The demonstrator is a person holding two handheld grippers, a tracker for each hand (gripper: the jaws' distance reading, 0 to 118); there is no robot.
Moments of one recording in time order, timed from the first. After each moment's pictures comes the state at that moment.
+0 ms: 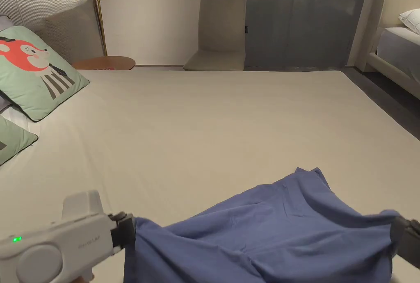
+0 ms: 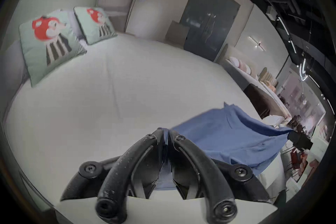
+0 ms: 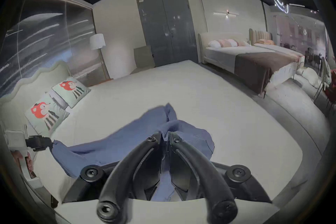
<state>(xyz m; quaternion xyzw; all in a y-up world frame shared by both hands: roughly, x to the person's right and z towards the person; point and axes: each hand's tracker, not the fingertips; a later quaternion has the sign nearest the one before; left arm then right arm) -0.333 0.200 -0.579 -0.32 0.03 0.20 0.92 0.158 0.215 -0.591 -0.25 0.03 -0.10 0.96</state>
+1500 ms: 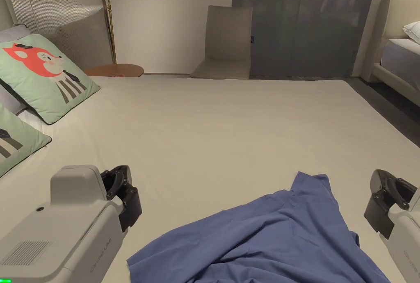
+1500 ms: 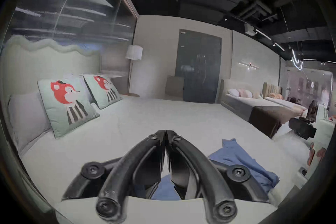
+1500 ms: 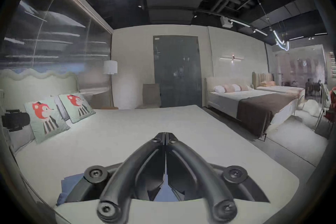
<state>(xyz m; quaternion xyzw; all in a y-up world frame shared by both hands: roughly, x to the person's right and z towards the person) -0.281 0.268 -0.508 -0.09 0.06 0.07 0.99 0.095 0.250 -0.575 -0.04 0.06 -0.03 1.00</state>
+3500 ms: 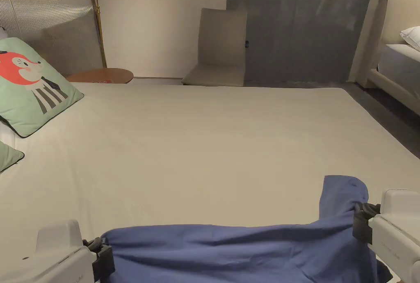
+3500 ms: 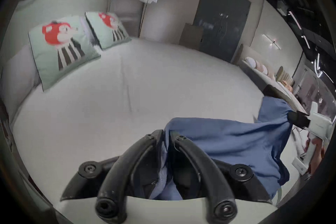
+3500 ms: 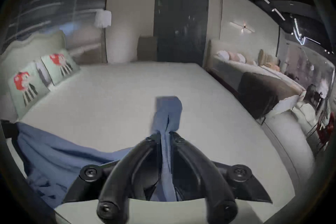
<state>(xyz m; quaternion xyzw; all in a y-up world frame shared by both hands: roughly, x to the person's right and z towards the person) -0.327 0.207 -0.616 -0.27 0.10 0.14 0.95 0.132 0.209 -0.726 -0.20 0.06 0.03 0.98</state>
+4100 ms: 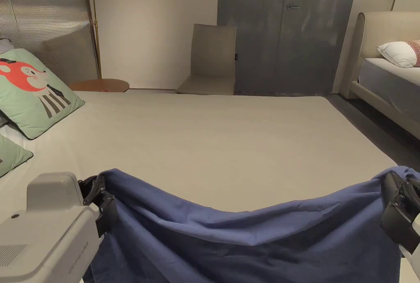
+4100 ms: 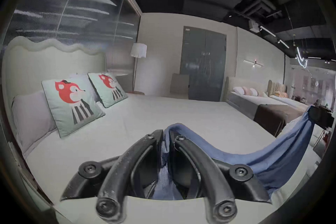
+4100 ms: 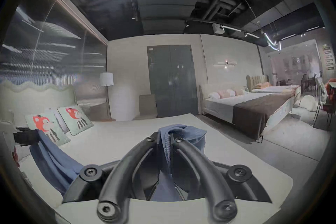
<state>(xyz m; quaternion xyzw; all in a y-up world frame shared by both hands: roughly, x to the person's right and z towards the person) -0.293 0.278 -0.511 -0.09 0.09 0.06 0.99 0.121 0.283 -0.531 0.00 0.04 -0.05 1.00</state>
